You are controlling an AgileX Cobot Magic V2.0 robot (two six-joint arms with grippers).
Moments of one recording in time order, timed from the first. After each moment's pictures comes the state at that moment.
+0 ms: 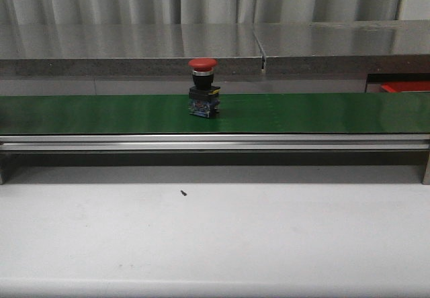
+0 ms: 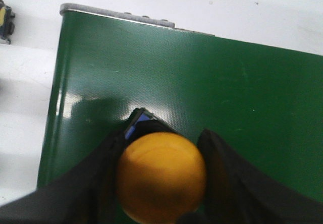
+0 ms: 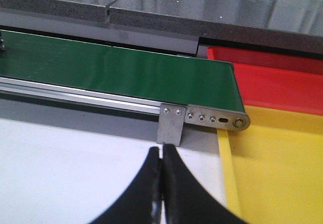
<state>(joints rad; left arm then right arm) 0.17 1.88 -1.52 -0.35 0.87 0.22 0.03 -0.01 0.03 0.00 0.20 -0.06</state>
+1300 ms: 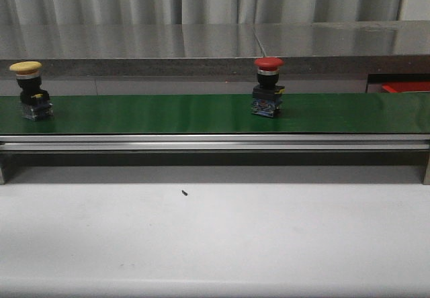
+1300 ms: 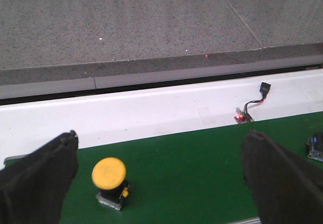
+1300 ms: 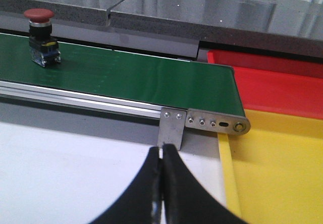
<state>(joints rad) -0.16 1.15 -1.05 -0.36 0.40 0.29 0.03 -0.01 0.03 0.00 0.19 -0.06</state>
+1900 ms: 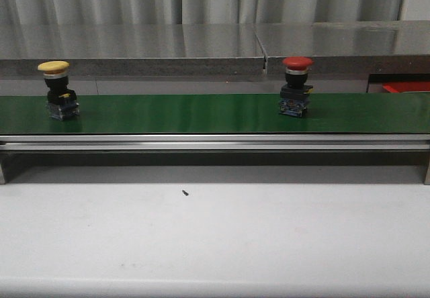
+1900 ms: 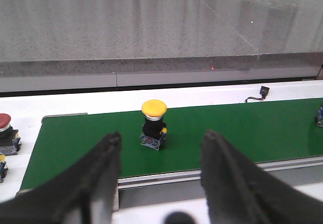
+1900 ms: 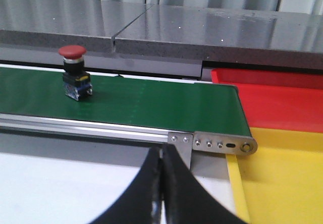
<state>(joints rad) -0.16 0.53 -0.49 -0.37 0.25 0.29 0.03 -0.01 0.00 0.07 0.15 -0.06</state>
